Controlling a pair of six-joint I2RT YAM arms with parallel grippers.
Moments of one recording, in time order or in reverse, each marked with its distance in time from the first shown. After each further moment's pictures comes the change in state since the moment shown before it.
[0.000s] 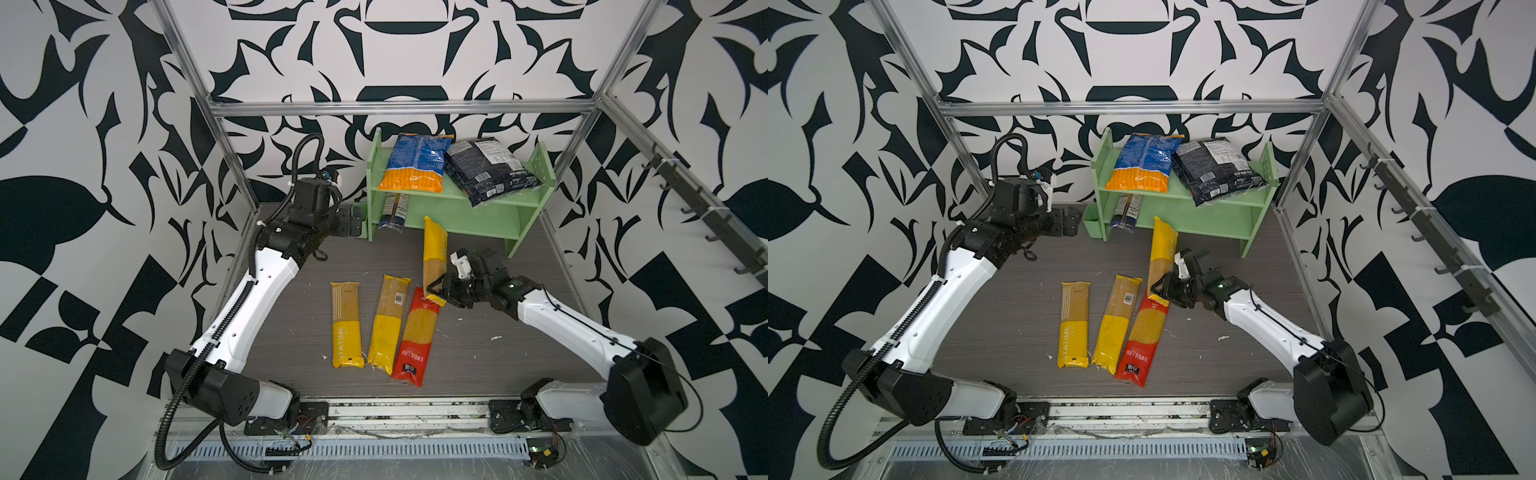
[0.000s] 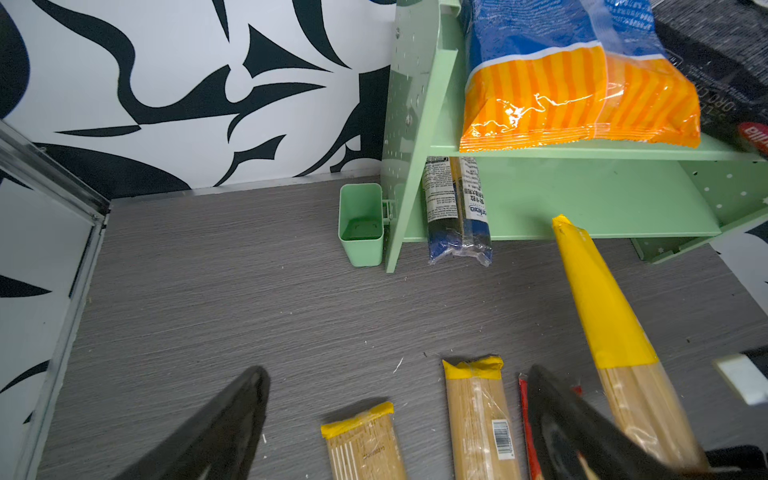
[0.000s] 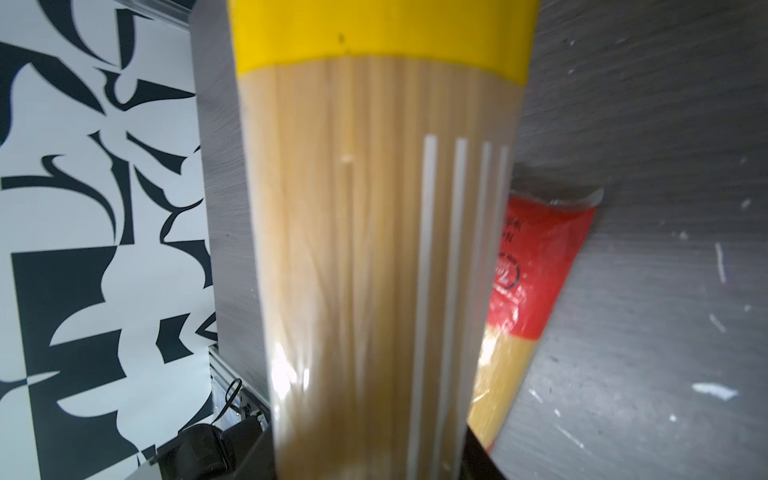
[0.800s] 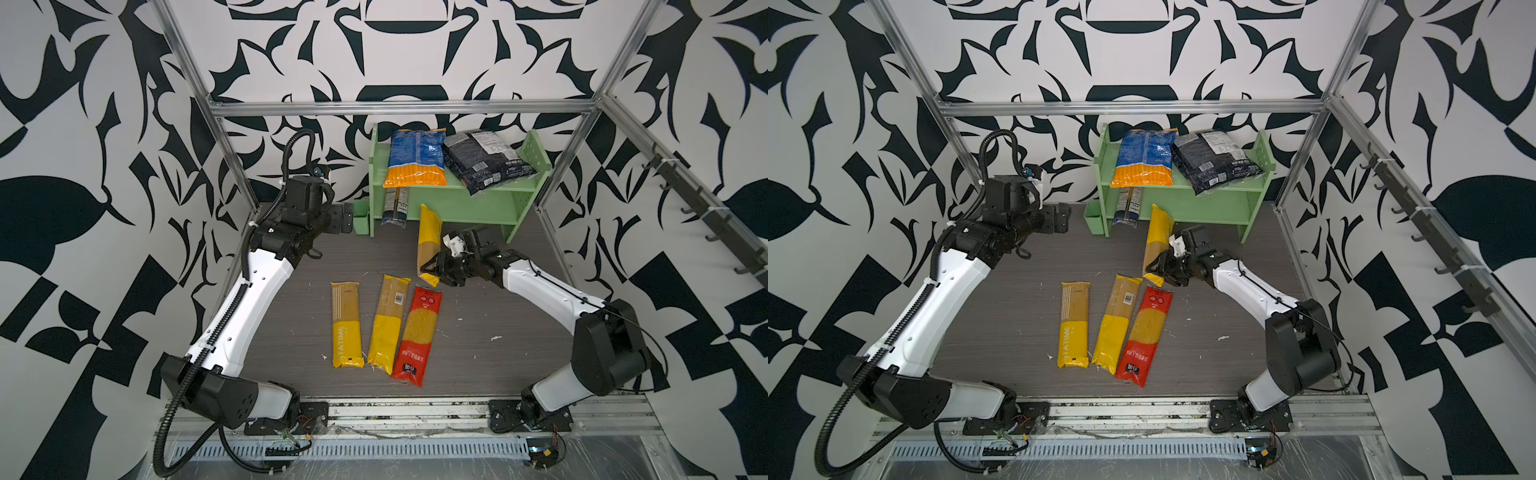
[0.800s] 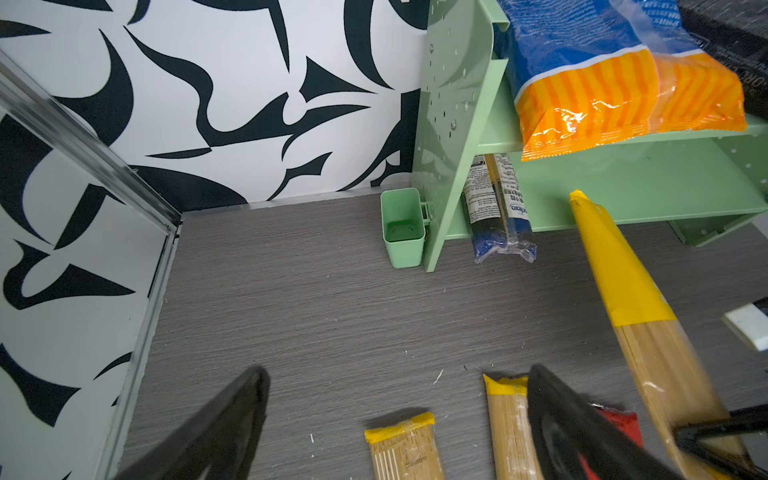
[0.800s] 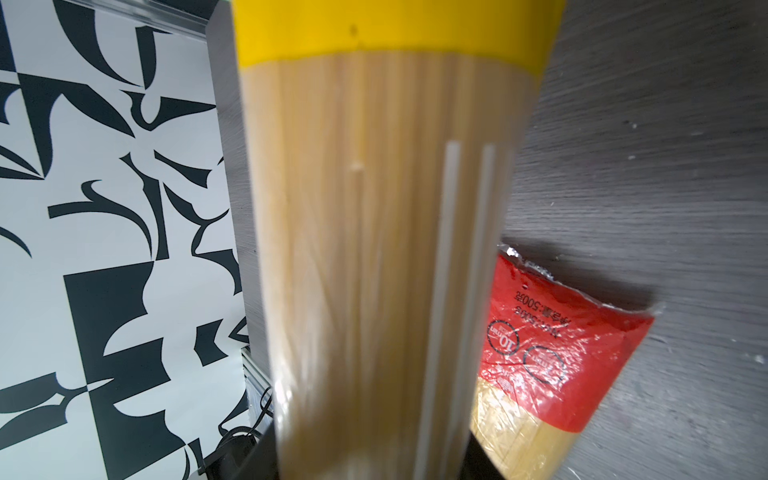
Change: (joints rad) left arm 0.029 -0.019 0.010 -0.003 -0.069 0.047; right arm -0.065 0.189 0.213 -0.047 -0.123 -0.028
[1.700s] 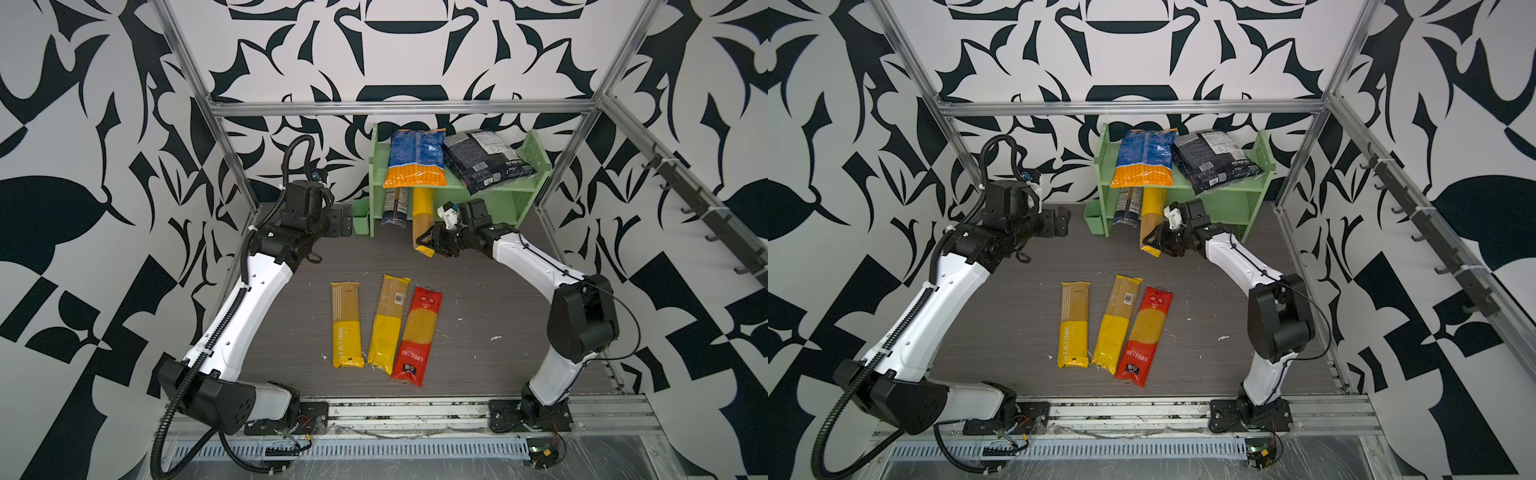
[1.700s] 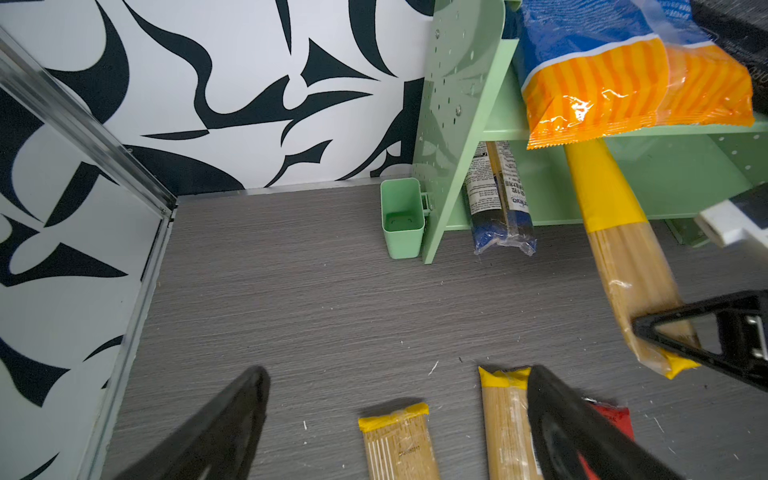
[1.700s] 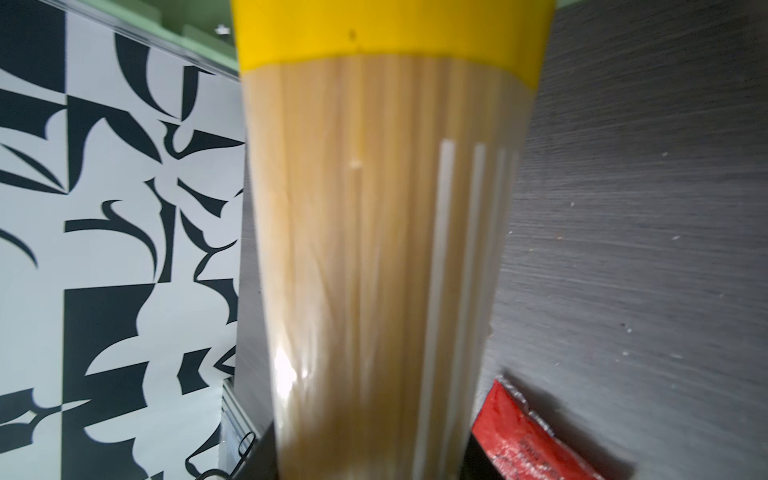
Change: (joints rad) left arm 0.000 -0.029 -0.044 0.003 -0.008 -0.029; right arm -0.055 0.257 0.336 -0.032 0.000 -0.165
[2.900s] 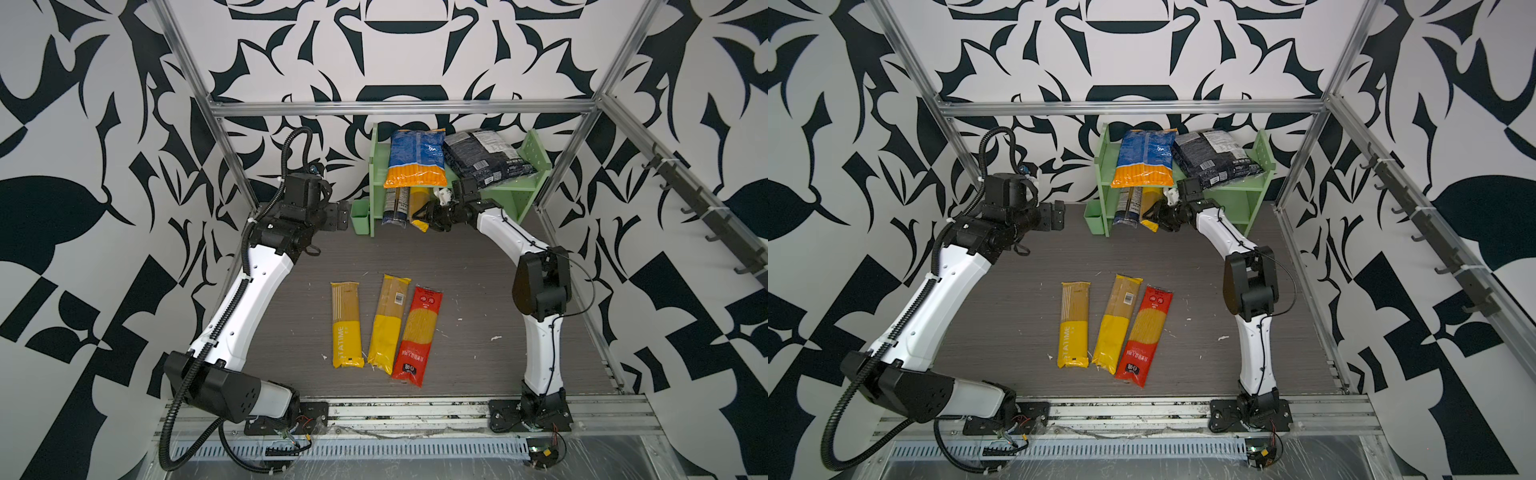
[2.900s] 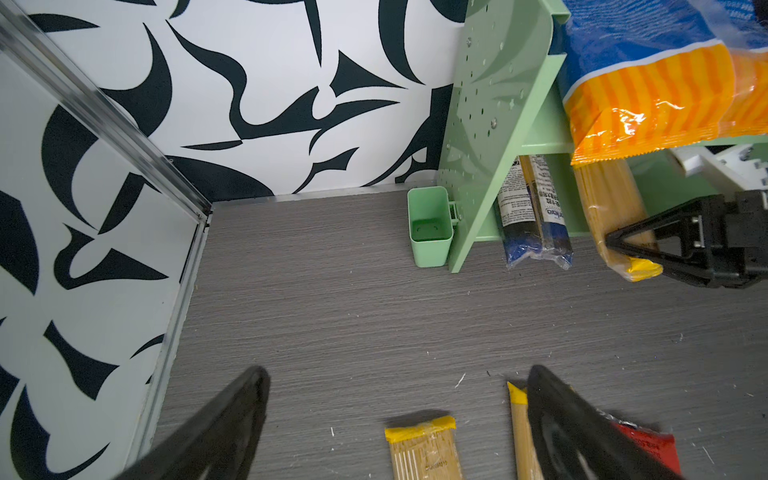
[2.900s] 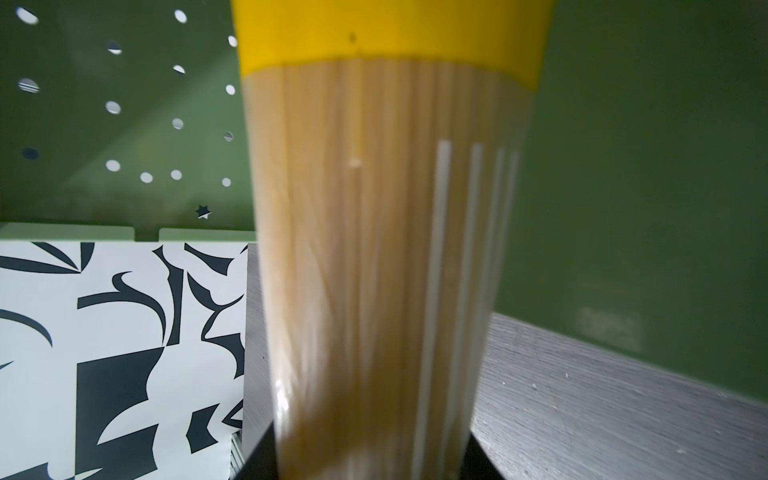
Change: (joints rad) left arm 0.028 0.056 0.071 -0.026 -0.041 0.034; right arm -0.065 0.373 0.479 -0.074 -0.054 0.021
